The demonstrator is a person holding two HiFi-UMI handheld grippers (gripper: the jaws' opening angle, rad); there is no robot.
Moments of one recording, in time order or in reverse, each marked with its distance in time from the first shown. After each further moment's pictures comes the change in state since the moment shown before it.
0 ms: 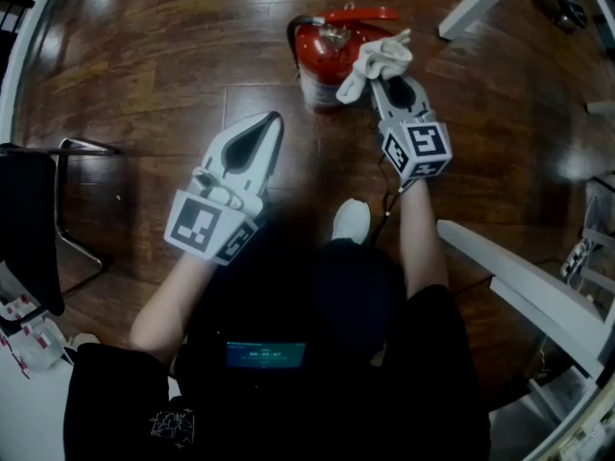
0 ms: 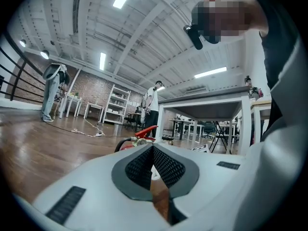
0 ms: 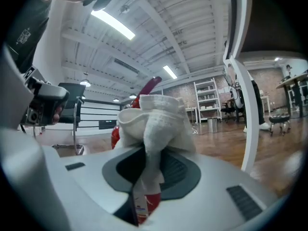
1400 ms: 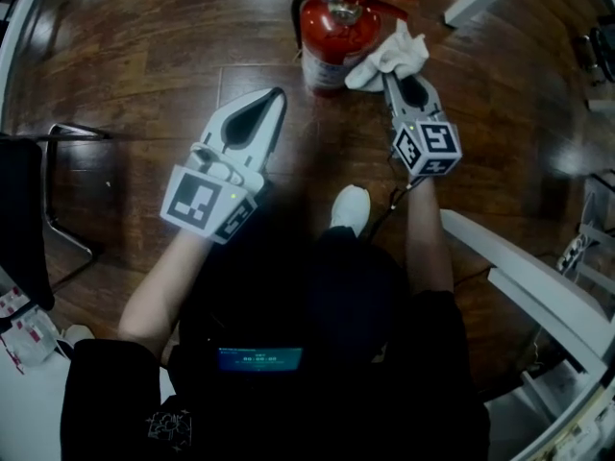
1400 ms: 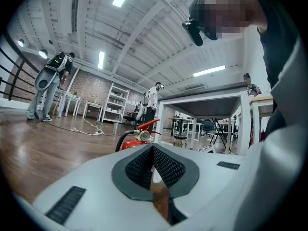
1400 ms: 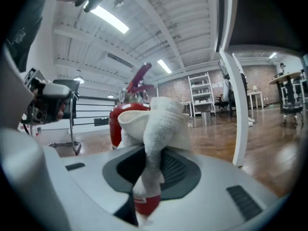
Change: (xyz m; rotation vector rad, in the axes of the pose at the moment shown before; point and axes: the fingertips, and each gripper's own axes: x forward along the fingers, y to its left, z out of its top) left arm 0.004 0.016 -0.023 0.017 0.016 -0.004; right arm -0.020 -0.015 -0.048 0.036 0.064 -0.060
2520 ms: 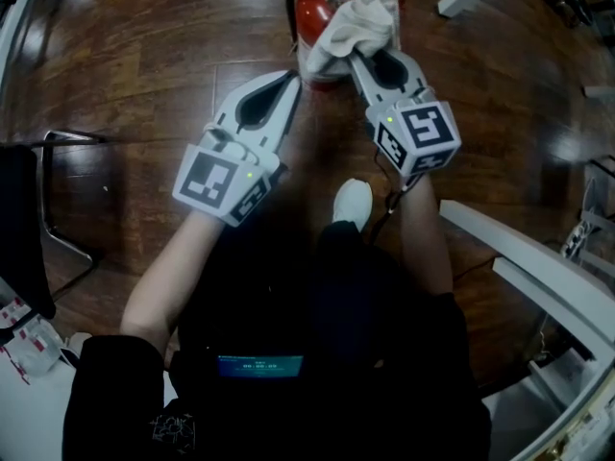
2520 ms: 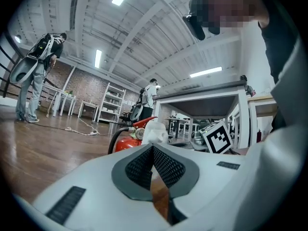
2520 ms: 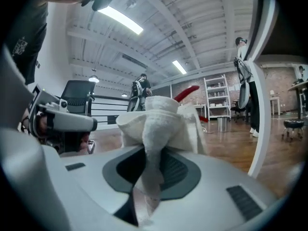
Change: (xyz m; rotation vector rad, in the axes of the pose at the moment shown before) left arm 0.023 -0.005 -0.011 0.006 -0.004 -0.050; right arm 0.009 0.086 0.072 -0.093 0.006 0.143
